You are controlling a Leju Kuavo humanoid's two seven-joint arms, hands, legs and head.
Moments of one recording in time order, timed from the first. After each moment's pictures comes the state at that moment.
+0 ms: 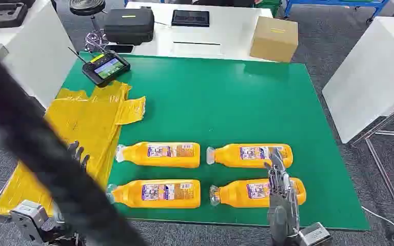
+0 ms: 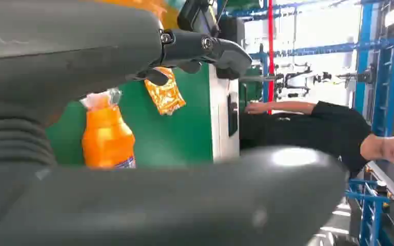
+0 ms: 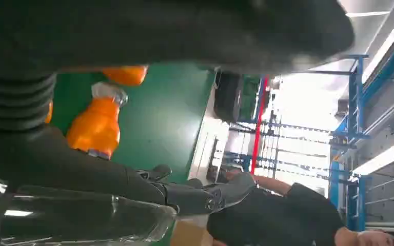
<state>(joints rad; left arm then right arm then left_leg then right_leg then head) 0.25 -0.07 -0.05 -1.78 0.05 -0.05 -0.54 0.29 0.06 0.19 -1.86 0.08 0.00 -0.60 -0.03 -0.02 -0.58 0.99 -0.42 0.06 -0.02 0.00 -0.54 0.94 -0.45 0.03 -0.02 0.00</state>
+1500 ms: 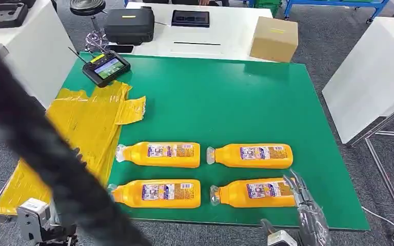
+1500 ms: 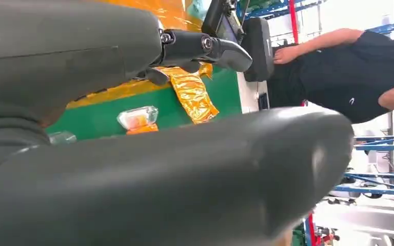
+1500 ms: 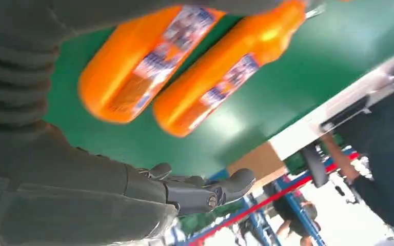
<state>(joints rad) 0.26 0.00 -0.01 -1.75 0.01 -0.08 -0.49 0.46 -0.06 0.02 -1.97 0.78 -0.17 -0.34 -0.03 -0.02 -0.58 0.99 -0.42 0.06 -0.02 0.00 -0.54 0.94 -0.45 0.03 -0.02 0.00</state>
